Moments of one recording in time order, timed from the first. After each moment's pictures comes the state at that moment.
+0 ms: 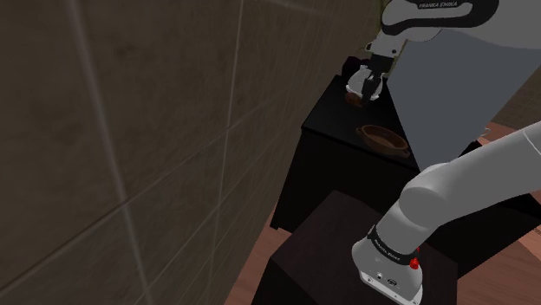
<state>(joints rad) -0.21 -0.43 -0.40 -2.14 -0.16 1.64 -0.56</state>
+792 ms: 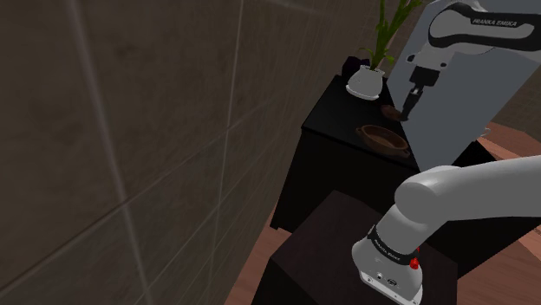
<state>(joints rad) -0.34 -0.72 -0.48 -2.30 -0.32 1.54 -0.71</state>
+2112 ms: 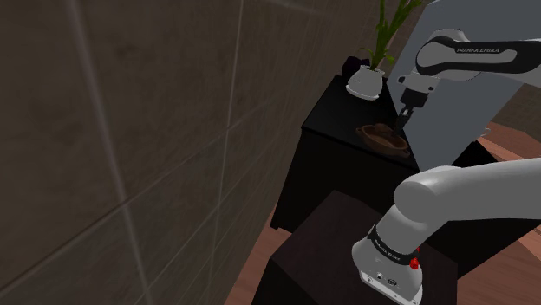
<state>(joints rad) -0.37 -0.74 -0.54 -2.49 -0.37 1.71 -0.70</state>
